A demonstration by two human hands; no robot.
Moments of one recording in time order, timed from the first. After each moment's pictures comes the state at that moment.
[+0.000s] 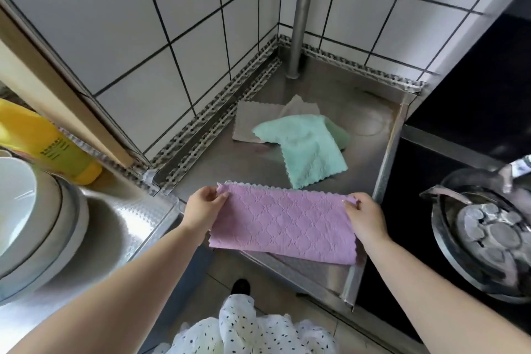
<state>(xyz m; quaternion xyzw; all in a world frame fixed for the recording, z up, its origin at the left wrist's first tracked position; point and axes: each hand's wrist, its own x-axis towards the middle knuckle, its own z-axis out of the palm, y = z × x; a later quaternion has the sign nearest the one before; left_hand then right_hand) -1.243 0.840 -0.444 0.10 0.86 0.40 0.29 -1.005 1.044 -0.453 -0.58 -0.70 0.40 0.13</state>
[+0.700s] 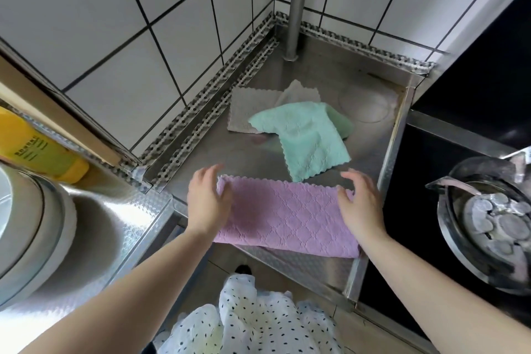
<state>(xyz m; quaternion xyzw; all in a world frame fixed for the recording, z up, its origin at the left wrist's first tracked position) -1.236 0.856 -0.449 0.28 0.89 0.34 0.13 -1.024 1.037 -0.446 -0.49 -0.79 0.30 0.20</state>
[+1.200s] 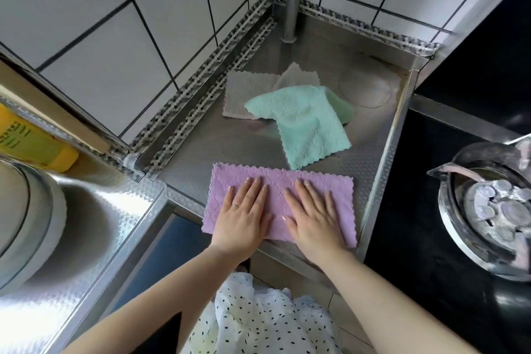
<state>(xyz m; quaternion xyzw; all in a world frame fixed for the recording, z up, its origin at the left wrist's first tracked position) -1.174 0.849 -0.495 0.56 0.82 0.06 0.09 -1.033 0.965 -0.499 -0.29 -0.95 0.07 -0.03</state>
